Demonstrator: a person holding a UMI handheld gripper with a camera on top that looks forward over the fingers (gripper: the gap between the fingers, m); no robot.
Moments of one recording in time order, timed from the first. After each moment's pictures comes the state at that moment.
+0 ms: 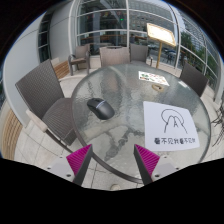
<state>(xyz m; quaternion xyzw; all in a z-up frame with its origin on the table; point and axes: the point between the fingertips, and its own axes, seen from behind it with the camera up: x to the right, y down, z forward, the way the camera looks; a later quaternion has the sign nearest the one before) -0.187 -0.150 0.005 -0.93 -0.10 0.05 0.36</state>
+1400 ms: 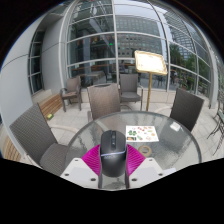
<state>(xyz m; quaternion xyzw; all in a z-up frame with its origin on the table) -0.152 0.074 0.217 -0.86 -0.04 0.06 0.50</state>
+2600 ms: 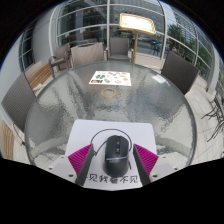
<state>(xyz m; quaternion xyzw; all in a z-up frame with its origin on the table) 0.038 -0.018 0.012 -0.94 -0.04 0.02 0.33</state>
